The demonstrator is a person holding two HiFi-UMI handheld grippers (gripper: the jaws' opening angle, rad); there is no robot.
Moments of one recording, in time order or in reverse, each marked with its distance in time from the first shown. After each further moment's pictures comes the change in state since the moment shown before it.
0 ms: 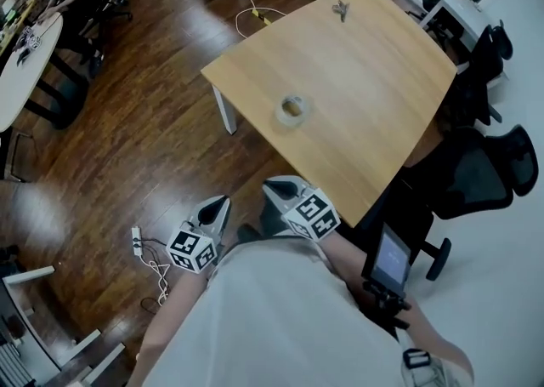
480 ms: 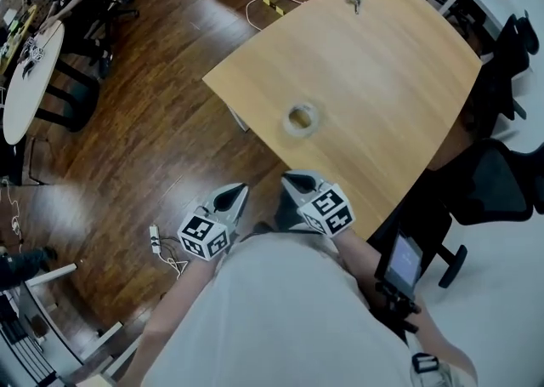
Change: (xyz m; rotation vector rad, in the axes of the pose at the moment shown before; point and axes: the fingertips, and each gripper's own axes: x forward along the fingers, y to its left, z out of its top) left arm 0.087 0.021 0.042 0.013 0.089 -0.053; right arm 0.015 -0.089 0.000 0.083 0.029 -0.033
